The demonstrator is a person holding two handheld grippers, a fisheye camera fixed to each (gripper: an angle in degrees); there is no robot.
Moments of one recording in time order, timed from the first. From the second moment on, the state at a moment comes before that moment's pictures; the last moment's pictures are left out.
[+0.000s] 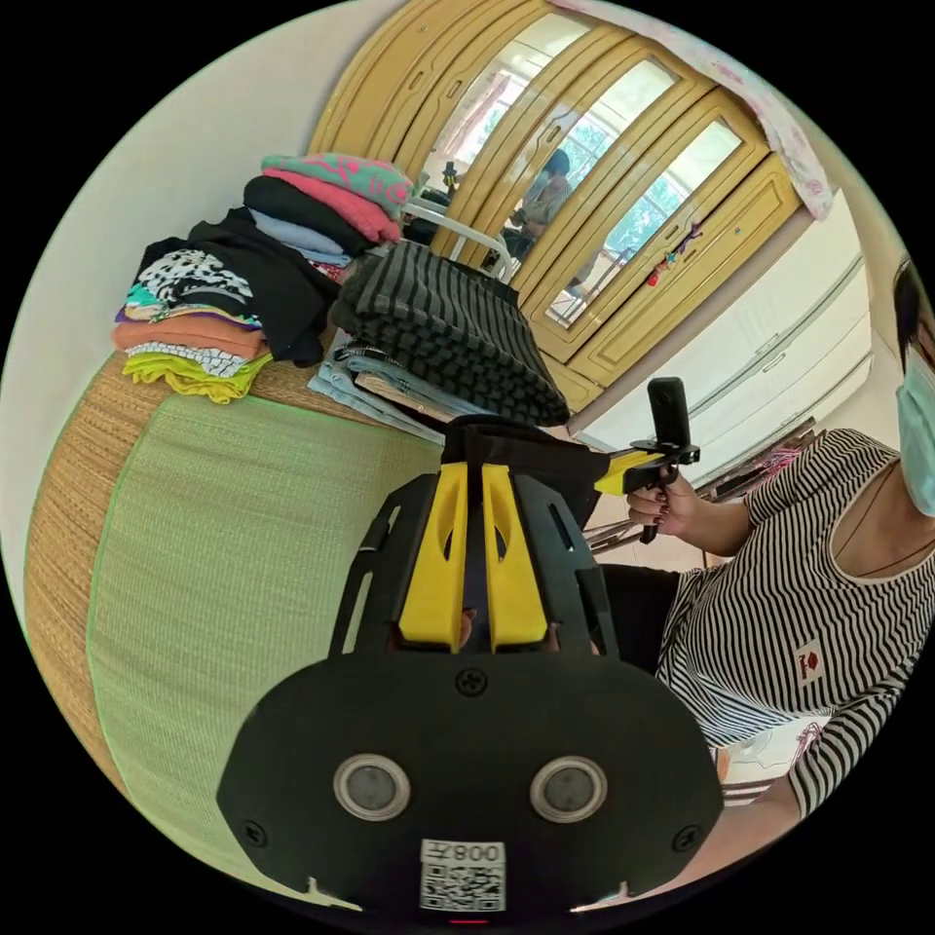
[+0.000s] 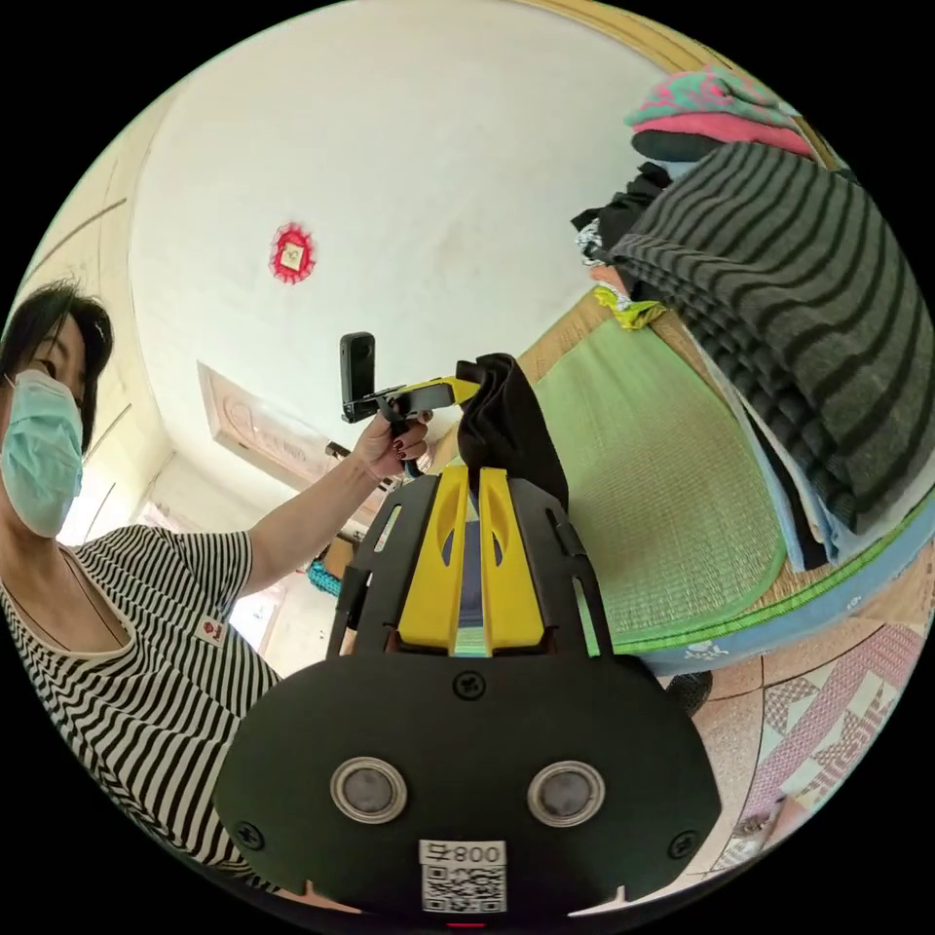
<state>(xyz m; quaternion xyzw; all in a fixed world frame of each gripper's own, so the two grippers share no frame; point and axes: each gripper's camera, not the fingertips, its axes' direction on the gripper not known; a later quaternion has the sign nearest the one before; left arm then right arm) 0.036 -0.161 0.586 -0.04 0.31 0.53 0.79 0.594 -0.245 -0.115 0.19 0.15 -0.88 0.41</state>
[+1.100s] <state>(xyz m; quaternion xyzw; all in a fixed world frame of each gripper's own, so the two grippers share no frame) -0.573 -0.044 0.469 -0.01 0.36 0.04 0.93 0.673 -0.395 0.392 -0.03 0.51 -0.79 0.33</state>
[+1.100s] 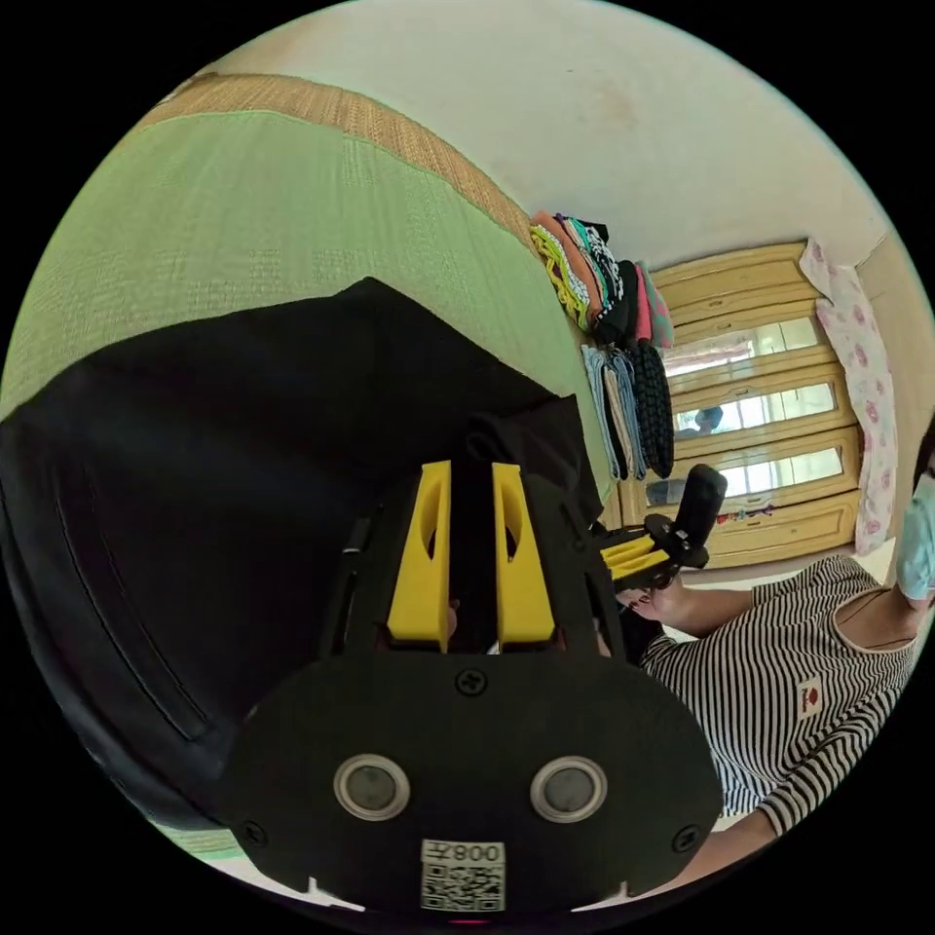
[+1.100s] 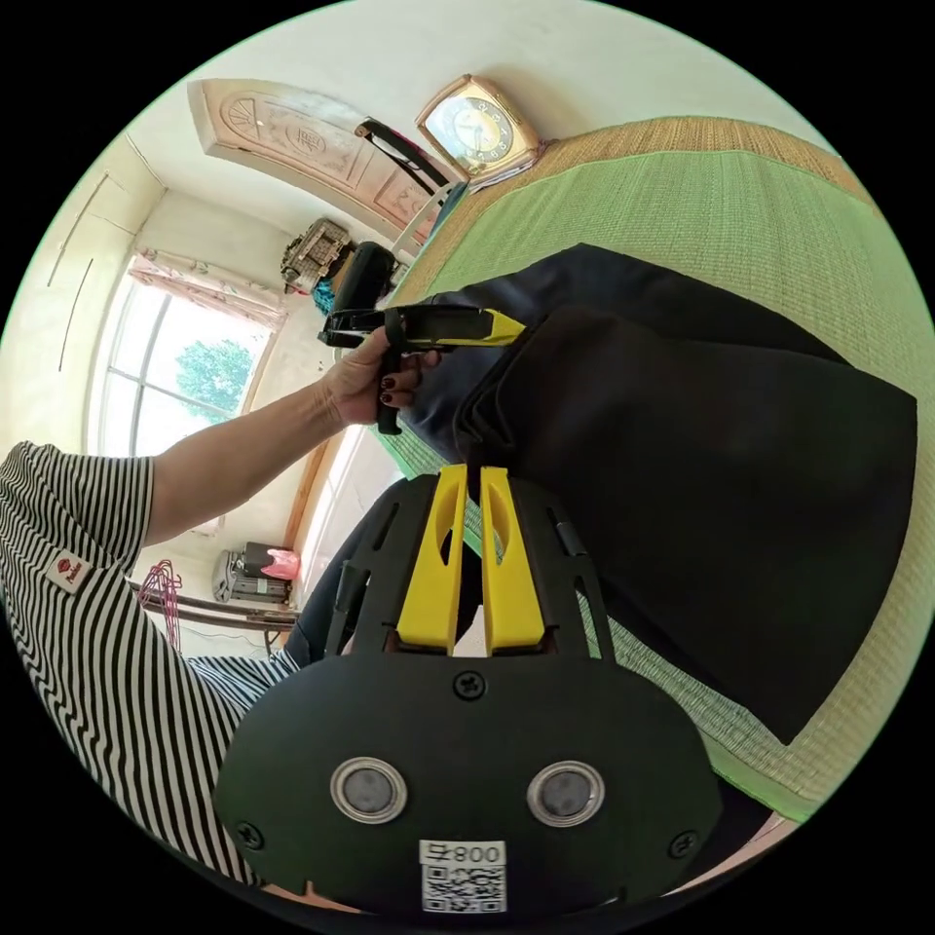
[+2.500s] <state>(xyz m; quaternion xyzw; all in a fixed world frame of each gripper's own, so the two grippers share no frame) -0.720 -0.014 0.409 -0.01 0.34 -0.07 0.94 0.687 -0.396 0.533 -0.03 0.58 -0.79 0.19</state>
